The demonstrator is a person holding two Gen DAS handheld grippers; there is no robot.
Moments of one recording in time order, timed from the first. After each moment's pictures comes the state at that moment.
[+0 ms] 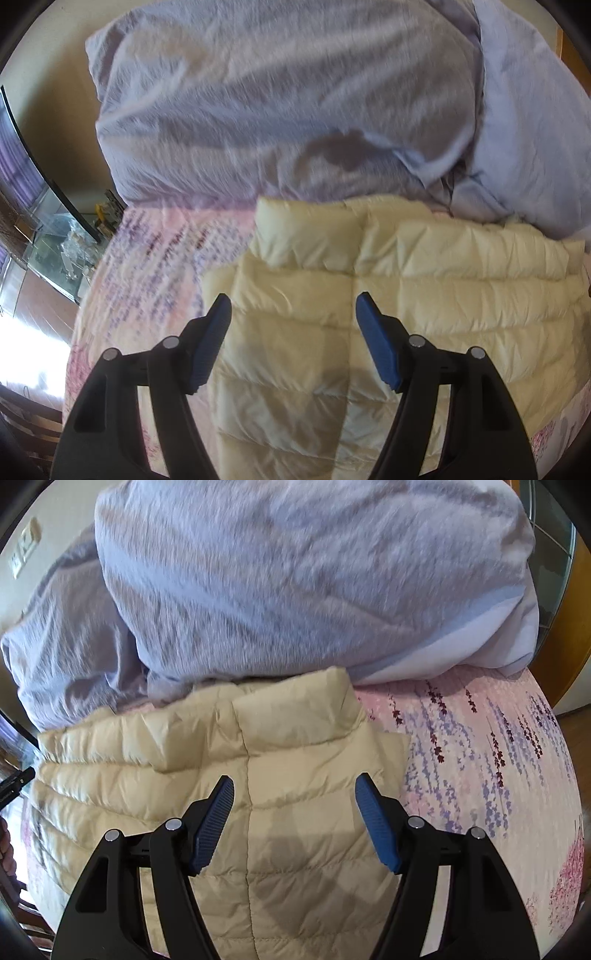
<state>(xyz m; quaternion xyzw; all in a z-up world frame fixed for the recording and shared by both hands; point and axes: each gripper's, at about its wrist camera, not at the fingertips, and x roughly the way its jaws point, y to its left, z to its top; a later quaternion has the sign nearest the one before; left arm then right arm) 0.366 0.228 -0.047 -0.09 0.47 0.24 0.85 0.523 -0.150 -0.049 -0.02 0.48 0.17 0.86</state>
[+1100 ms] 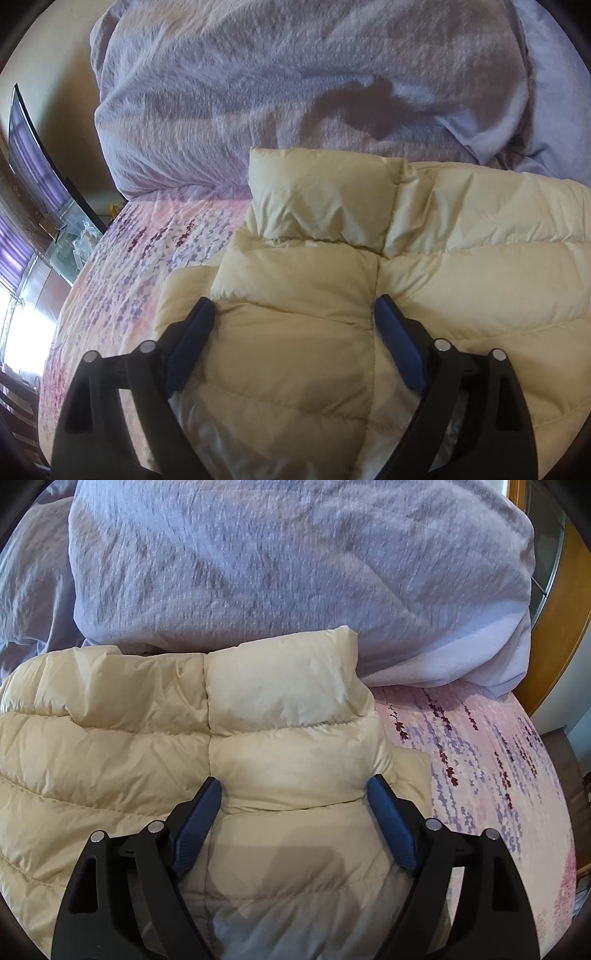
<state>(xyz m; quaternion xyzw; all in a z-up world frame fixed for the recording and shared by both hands) 0.406 0.233 -0.127 -0.05 0.44 0.31 0.84 0.541 -0.111 -0.122 -0.09 0.41 0.09 0.90</state>
